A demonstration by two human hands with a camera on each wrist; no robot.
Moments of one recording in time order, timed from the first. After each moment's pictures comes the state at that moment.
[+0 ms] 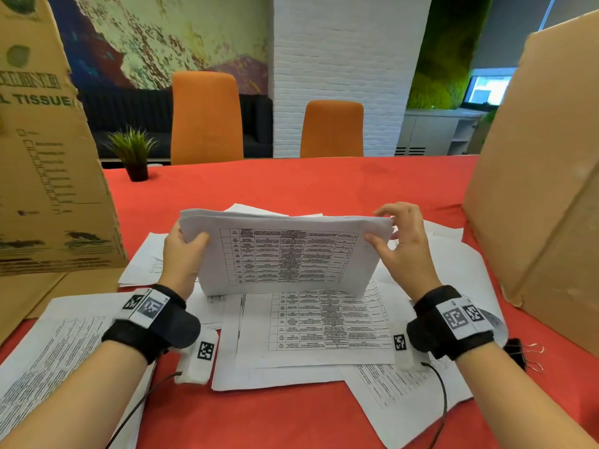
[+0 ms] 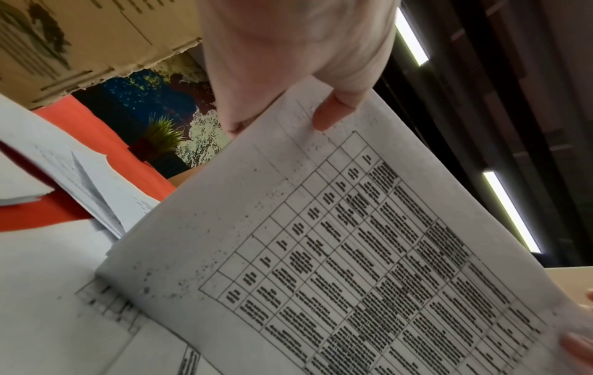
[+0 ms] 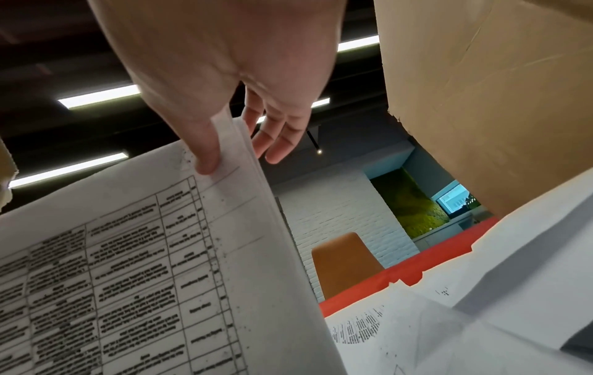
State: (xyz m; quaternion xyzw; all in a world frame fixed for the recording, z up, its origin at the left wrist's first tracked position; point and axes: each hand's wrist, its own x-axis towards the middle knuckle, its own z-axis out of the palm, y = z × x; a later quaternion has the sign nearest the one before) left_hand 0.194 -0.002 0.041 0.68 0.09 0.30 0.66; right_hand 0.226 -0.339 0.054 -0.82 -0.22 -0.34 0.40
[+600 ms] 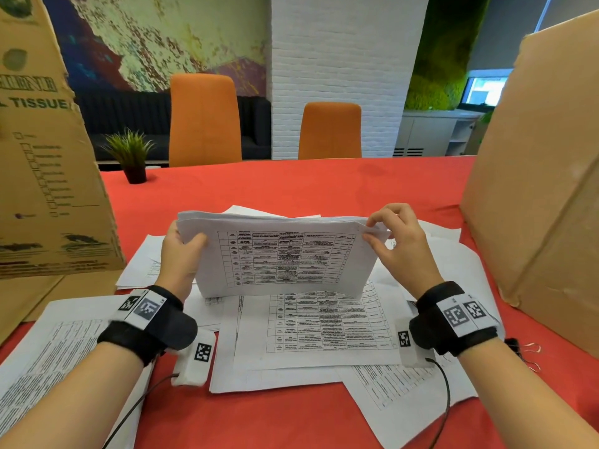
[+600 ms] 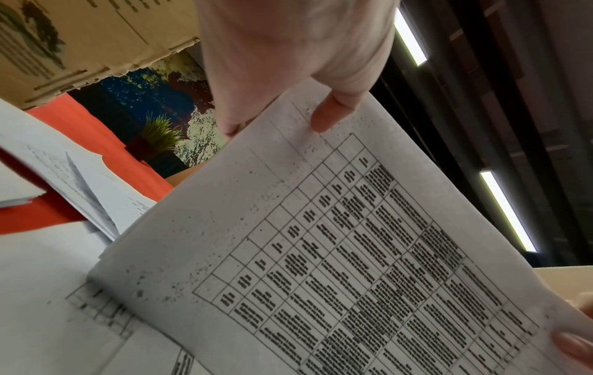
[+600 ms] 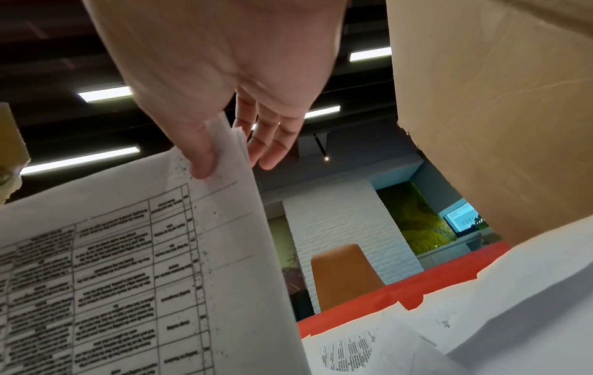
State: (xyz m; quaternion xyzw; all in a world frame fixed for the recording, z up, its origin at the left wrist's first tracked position) left_hand 0.192 -0.004 0.045 0.68 0.09 0.29 0.67; right_hand 0.230 -0.345 0.059 -0.84 -0.24 -0.36 0.32
